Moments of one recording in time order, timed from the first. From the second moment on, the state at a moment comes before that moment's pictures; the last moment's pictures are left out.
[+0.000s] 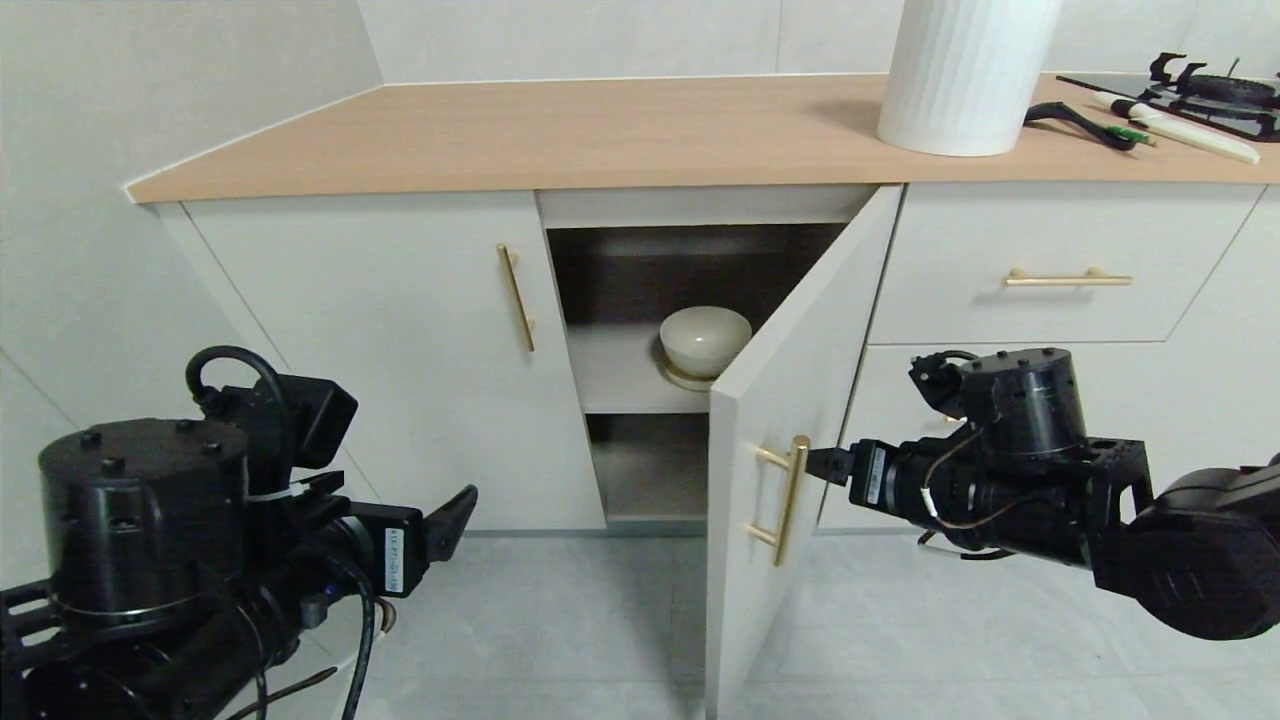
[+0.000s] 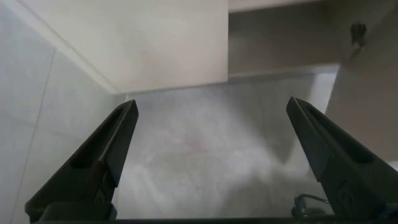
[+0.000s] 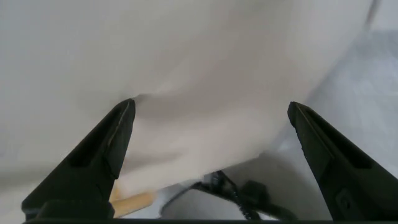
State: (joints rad) left arm -0.54 1.39 -0.47 -0.53 0.50 -0.09; right arm 0.53 1.81 -0.79 -0.57 0.05 0.58
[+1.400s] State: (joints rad) left arm -0.54 1.41 -0.45 -0.53 0.51 -0.06; right arm 0.51 2.06 -1.06 -0.72 -0.33 0.82
